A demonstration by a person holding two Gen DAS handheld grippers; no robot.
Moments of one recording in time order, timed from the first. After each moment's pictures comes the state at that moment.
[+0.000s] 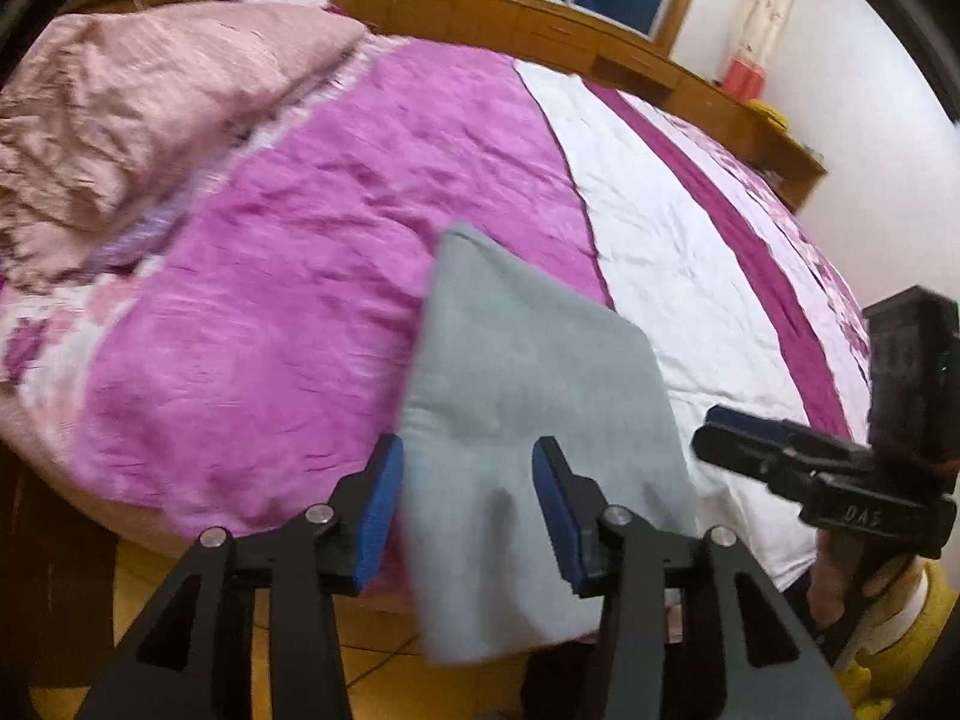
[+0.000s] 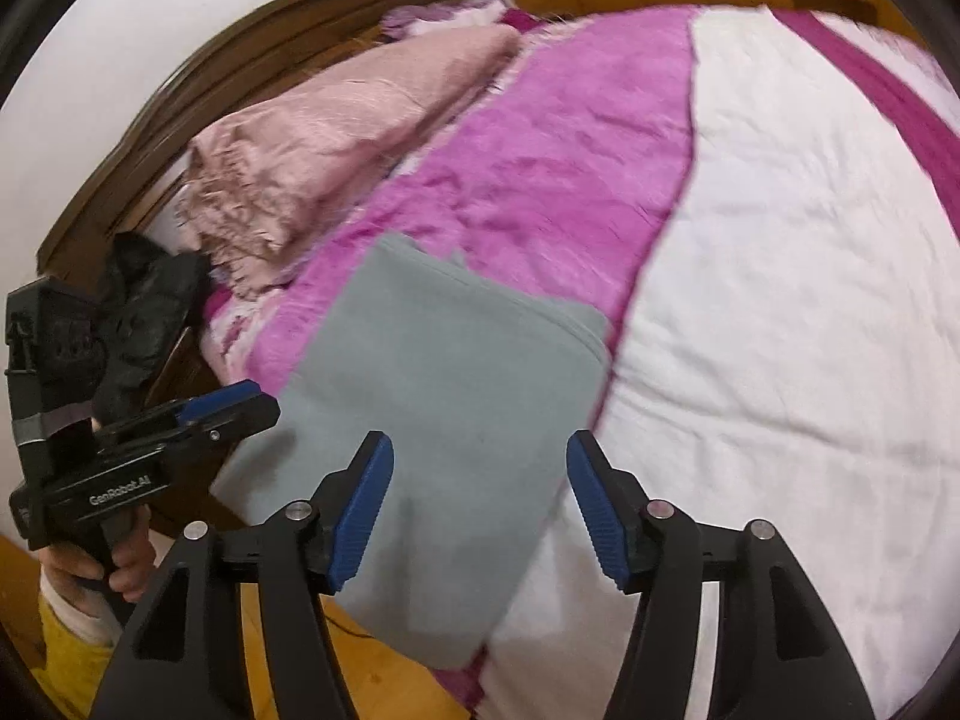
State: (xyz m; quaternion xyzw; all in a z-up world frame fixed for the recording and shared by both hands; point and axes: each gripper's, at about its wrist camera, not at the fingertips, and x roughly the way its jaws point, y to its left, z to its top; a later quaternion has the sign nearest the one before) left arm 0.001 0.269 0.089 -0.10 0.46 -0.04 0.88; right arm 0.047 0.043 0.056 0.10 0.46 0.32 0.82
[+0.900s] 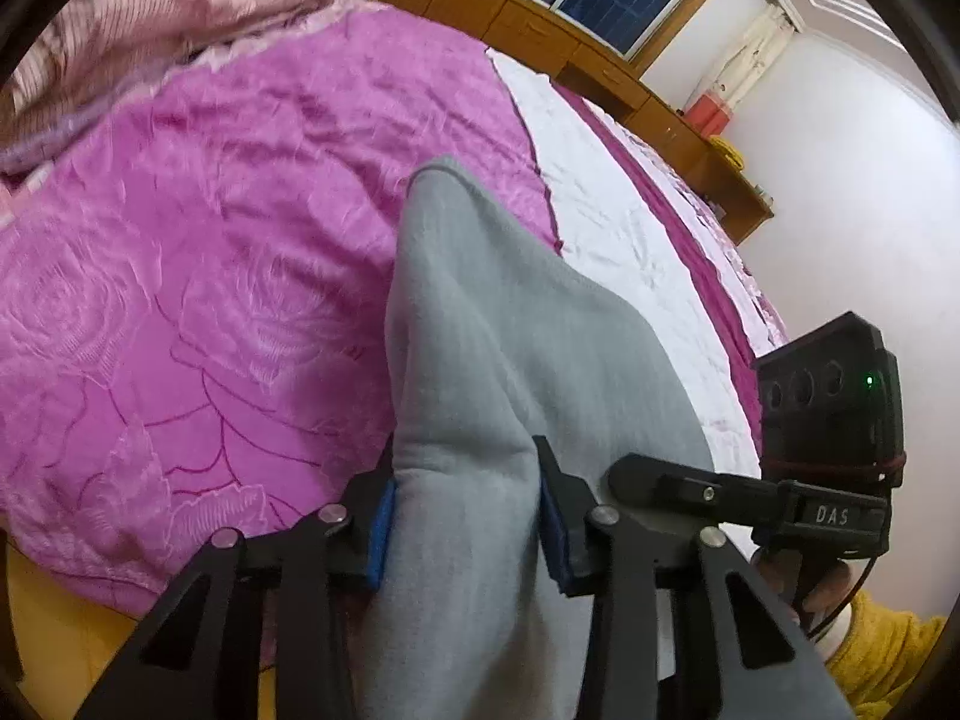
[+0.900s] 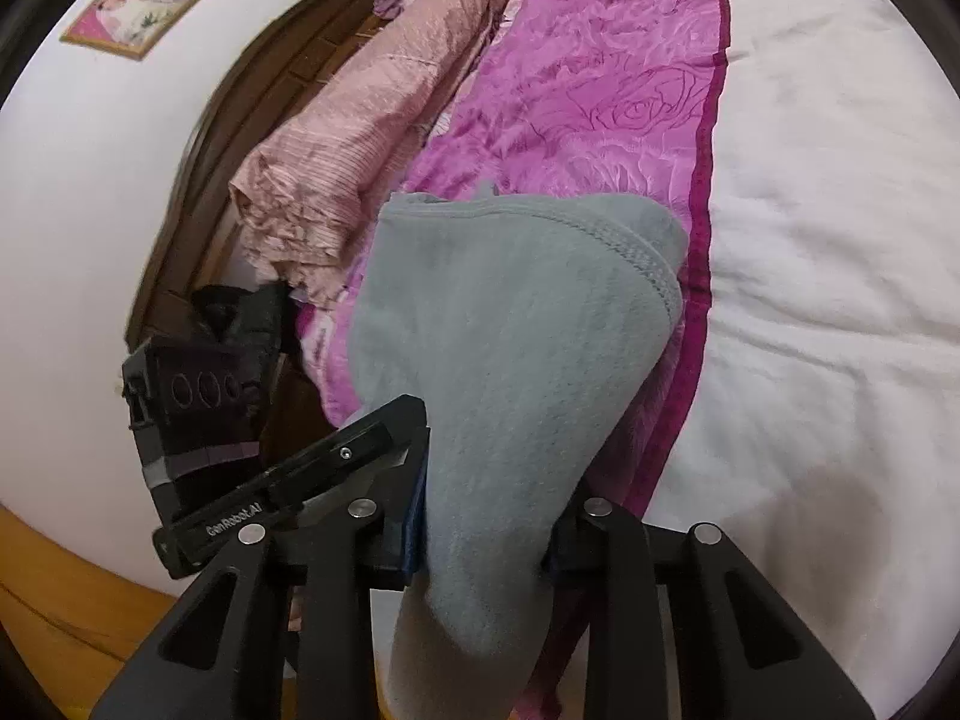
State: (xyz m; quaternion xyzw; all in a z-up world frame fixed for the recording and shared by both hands) left arm 0.025 0.275 0.042 -0.20 0.45 -0.12 0.86; right arm 0.081 0.056 0.000 0.26 0.51 0.42 0.71
